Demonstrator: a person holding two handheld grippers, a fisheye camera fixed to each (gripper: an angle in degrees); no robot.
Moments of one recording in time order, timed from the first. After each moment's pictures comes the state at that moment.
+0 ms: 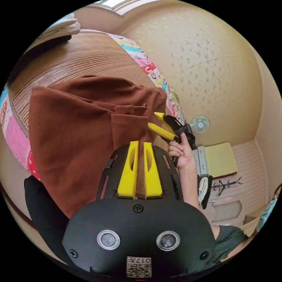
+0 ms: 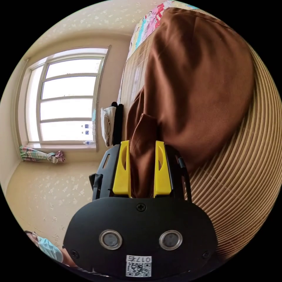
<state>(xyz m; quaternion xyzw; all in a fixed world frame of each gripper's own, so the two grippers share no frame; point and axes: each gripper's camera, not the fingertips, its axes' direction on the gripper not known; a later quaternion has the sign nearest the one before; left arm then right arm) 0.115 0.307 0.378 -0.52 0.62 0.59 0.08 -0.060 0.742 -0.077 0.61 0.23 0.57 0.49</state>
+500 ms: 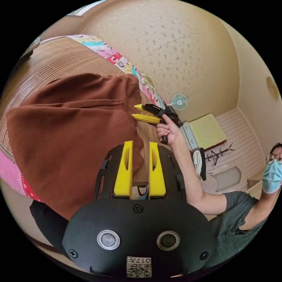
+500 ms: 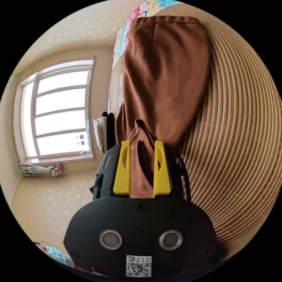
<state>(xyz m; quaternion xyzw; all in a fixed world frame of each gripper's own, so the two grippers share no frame) 0.076 0.332 0.427 -0.48 0.65 0.59 -0.07 -0.104 0.784 -0.110 0.61 0.24 0.62 0.44</state>
